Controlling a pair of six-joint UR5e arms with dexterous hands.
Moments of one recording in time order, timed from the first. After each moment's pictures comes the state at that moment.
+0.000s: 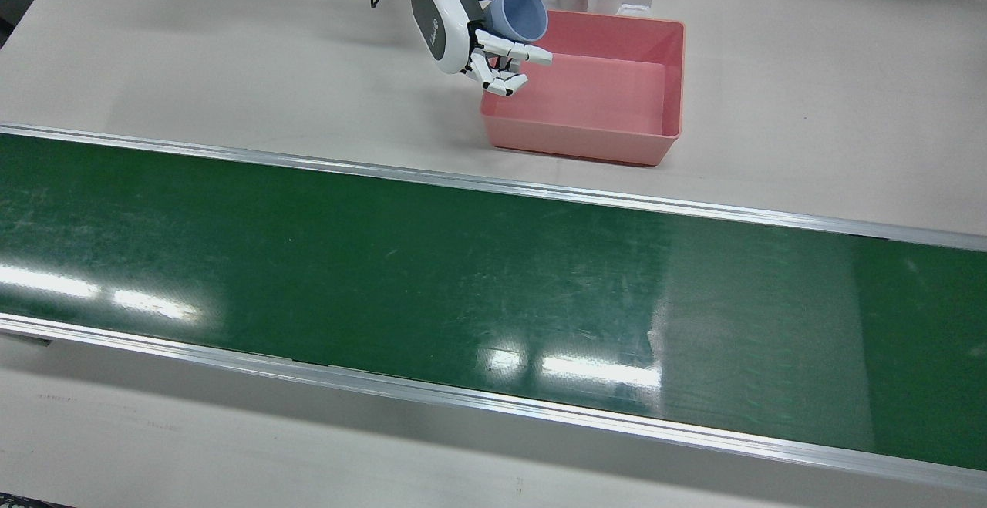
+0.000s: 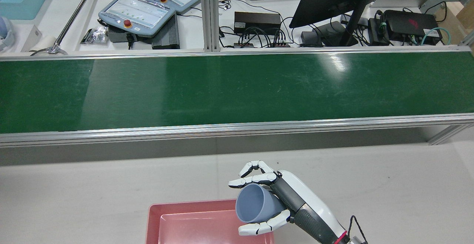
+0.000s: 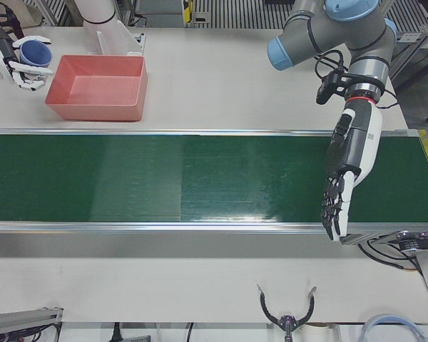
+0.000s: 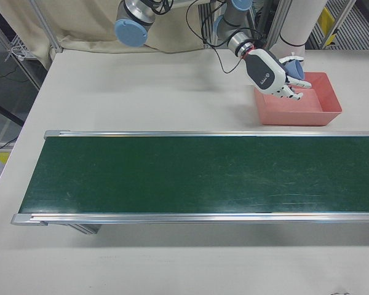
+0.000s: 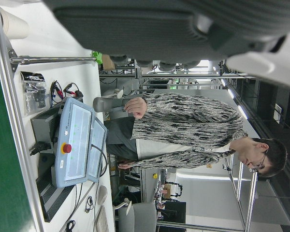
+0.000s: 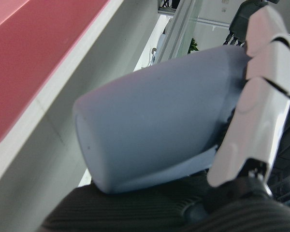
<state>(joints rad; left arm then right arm) -1.44 -1.71 -1.76 0.24 1.79 0.00 -0.04 -1.40 2.36 -3.53 -0.57 -0.85</state>
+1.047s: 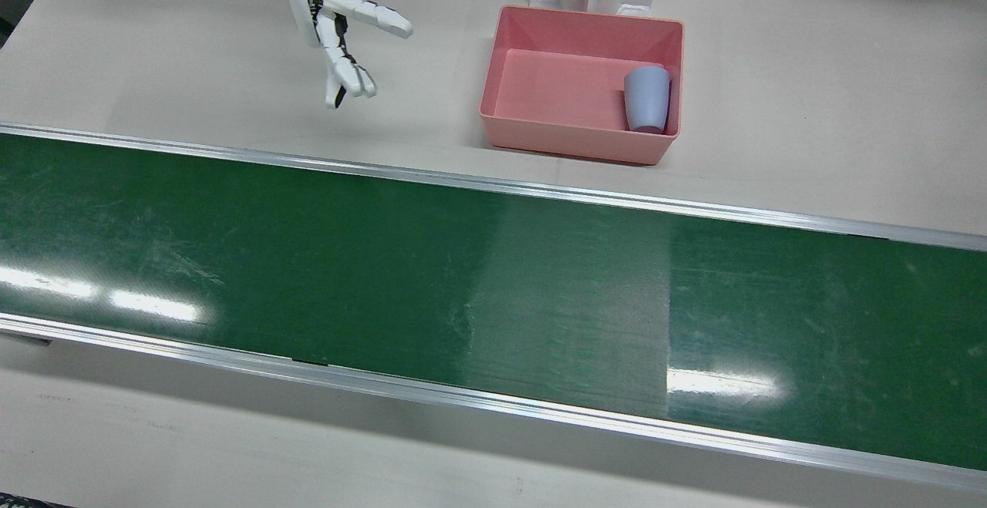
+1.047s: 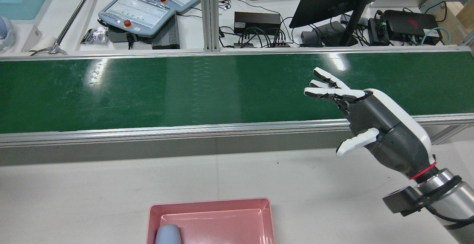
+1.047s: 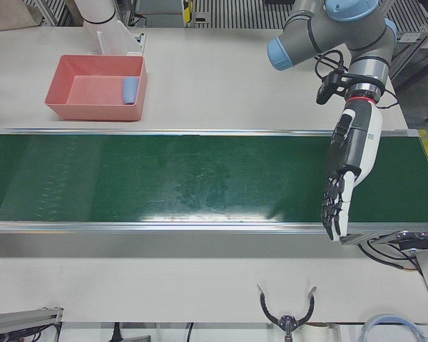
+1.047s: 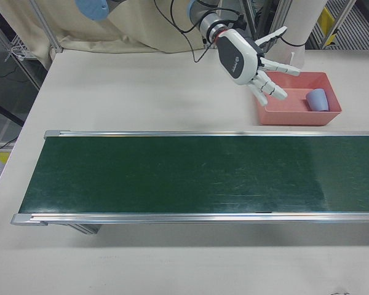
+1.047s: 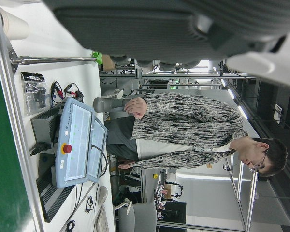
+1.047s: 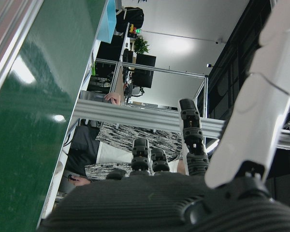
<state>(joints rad) -1.44 -1.71 -1.76 0.24 1.79 0.00 0.28 -1.65 2.59 -3.56 -0.66 -0.60</state>
